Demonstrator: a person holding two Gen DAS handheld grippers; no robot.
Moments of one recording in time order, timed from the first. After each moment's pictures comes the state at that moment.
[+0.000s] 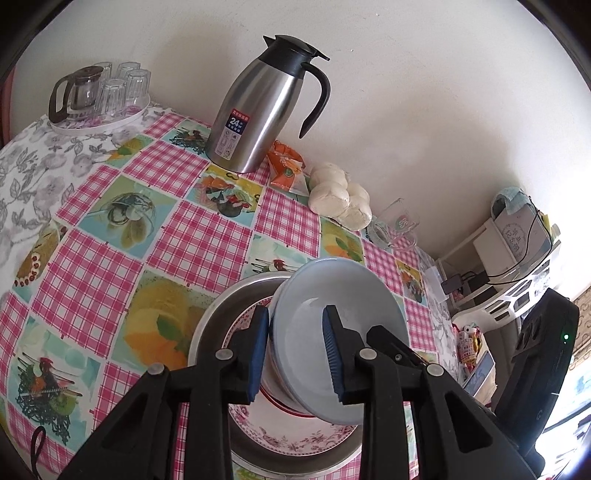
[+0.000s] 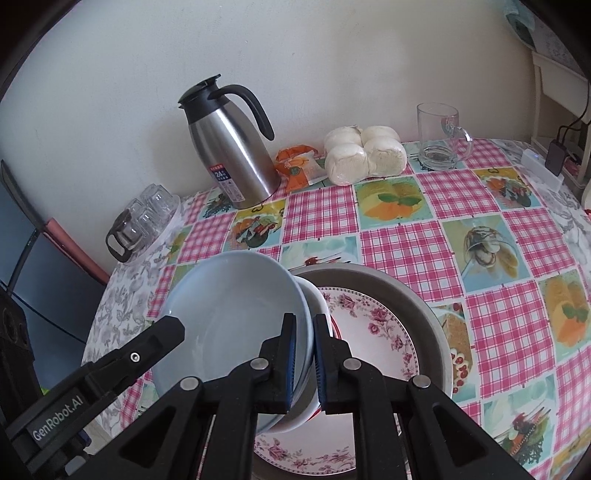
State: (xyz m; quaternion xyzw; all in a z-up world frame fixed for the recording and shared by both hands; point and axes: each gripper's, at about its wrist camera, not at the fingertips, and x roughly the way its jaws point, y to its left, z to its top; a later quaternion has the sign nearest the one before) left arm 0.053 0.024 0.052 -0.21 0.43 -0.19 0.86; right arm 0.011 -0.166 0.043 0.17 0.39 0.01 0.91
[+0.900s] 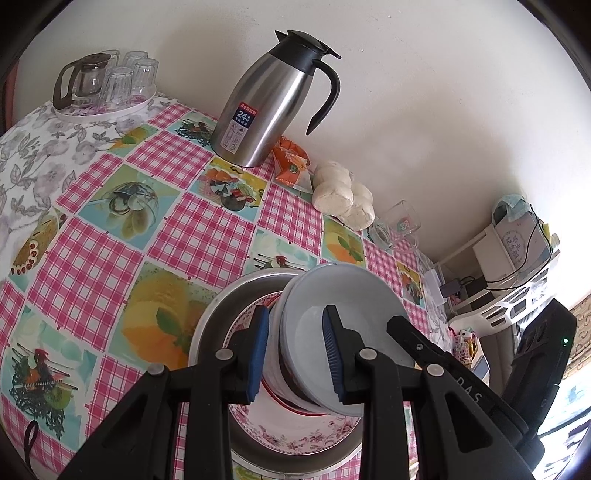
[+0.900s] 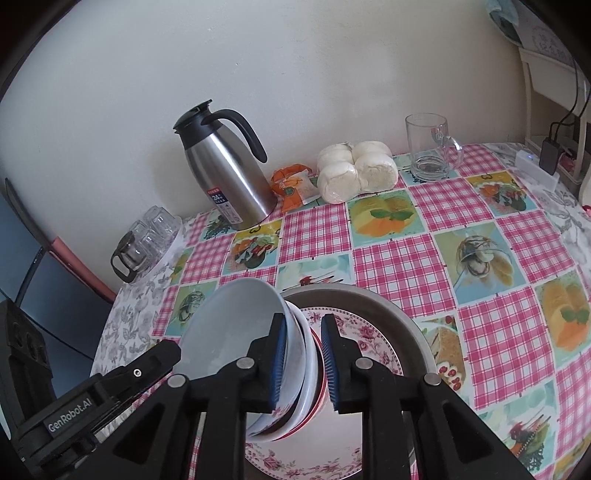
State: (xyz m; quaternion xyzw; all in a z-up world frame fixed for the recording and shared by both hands) left arm 0.056 0.027 0.047 -0.23 0.43 -0.19 0.85; right arm 0.010 -0.187 0.047 0.20 0.36 0.01 0.91
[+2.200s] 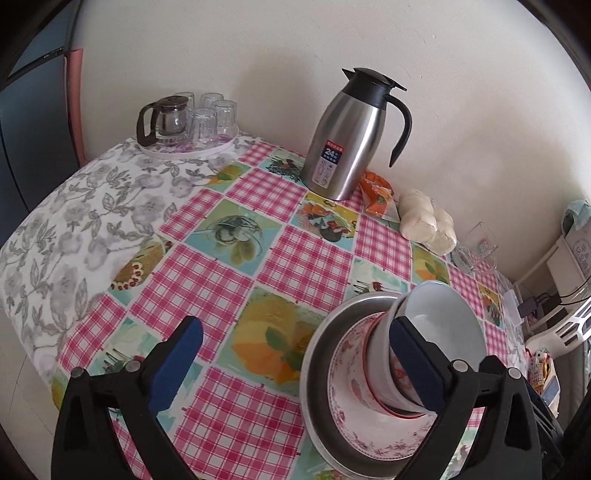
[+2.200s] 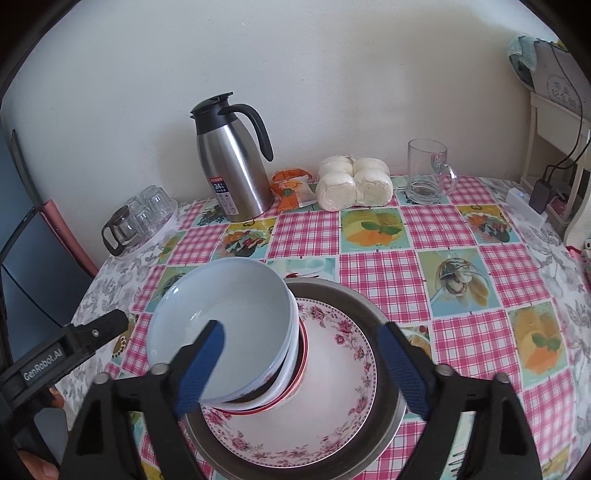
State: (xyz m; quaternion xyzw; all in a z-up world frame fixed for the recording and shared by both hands) left arm 0.032 0.065 0.053 -0.15 0.40 -0.02 0.90; right arm -0.020 -0.175 0.053 0.11 0.34 0.00 0.93
